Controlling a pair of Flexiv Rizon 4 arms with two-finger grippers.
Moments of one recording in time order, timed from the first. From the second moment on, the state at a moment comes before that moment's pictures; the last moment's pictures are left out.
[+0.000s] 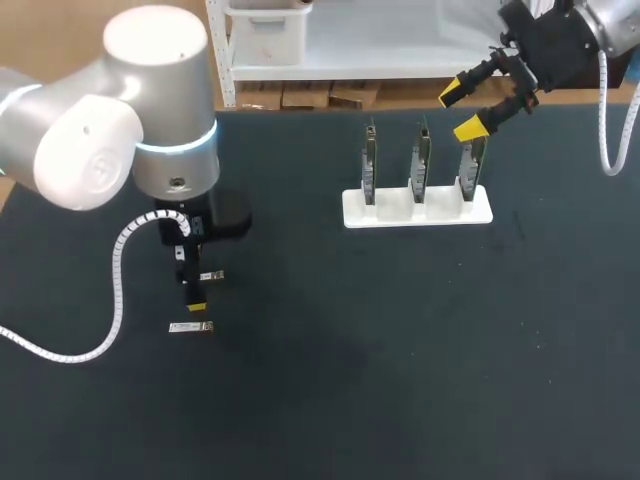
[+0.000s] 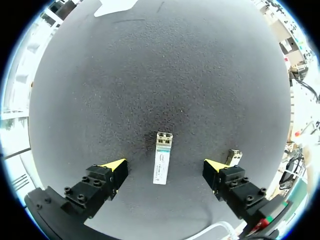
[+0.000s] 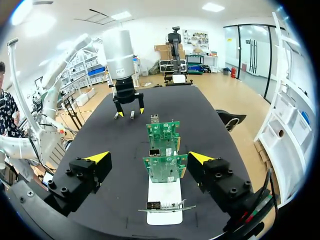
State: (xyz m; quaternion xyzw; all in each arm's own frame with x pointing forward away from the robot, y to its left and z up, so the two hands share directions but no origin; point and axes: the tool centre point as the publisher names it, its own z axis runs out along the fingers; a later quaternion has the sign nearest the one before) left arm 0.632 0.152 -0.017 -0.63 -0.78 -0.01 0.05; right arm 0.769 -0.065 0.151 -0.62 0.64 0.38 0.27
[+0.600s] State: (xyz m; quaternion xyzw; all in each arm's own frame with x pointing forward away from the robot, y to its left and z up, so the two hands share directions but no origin) left arm 0.634 0.155 -0.019 -0.63 -0.78 0.00 0.05; right arm 0.769 -0.065 0.151 -0.62 0.64 0.38 0.27
